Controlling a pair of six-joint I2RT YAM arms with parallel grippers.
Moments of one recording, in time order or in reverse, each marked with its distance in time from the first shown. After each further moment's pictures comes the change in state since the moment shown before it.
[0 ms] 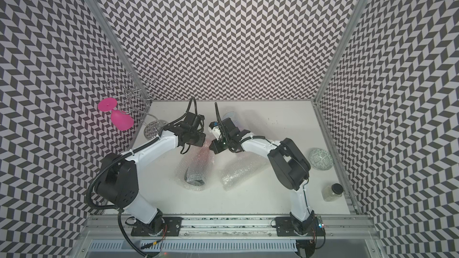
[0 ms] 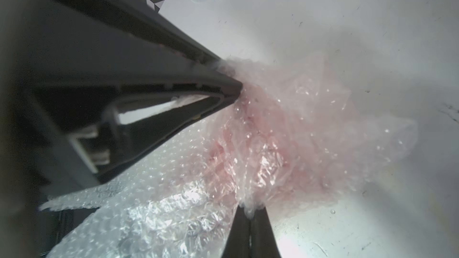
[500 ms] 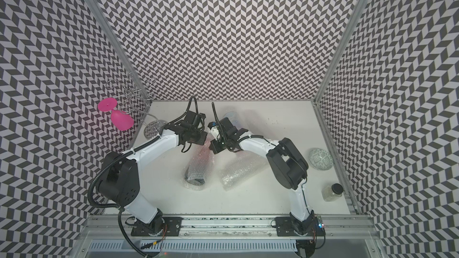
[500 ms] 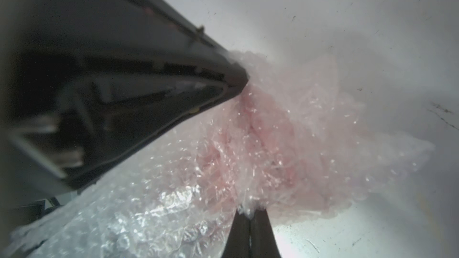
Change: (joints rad) left arm 0.012 0.001 0.012 0.043 0.059 -0.014; right arm 0.014 0.024 0.064 -0.092 0.060 -0.039
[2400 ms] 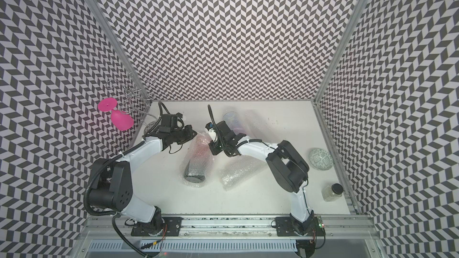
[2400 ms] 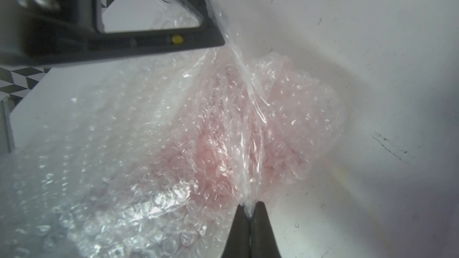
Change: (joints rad) left arm 0.275 -0.077 -0.220 0.356 0.389 -0.454; right arm 0.048 -0.037 -0.074 0.114 0.226 -0.077
